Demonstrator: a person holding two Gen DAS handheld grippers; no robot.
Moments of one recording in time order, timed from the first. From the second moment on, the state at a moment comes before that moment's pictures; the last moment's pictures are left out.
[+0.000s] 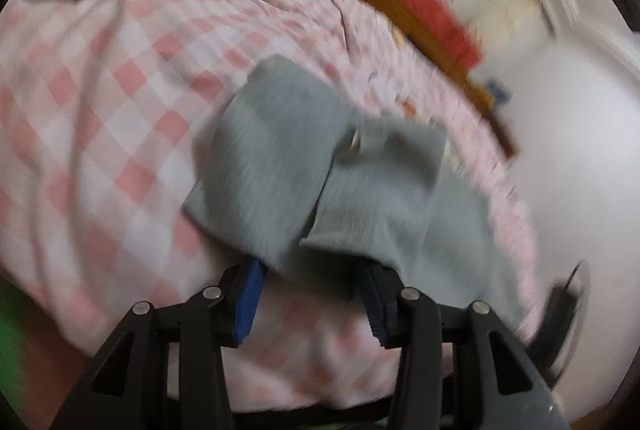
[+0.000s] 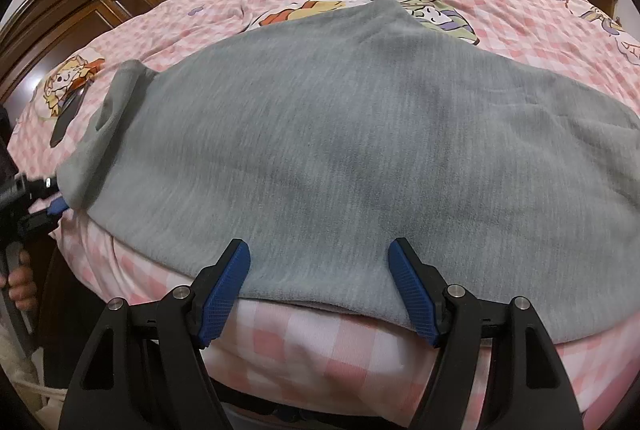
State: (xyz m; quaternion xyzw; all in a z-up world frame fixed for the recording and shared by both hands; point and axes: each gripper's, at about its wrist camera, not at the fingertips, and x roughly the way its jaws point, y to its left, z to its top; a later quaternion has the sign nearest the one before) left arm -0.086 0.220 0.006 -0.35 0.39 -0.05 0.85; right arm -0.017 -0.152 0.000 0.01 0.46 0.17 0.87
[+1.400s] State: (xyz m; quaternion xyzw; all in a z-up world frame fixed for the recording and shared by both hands) left arm 0.009 0.156 0.039 -0.16 0.40 -0.02 0.90; right arm -0.024 -0.151 -0.004 0.01 0.44 0.18 0.88
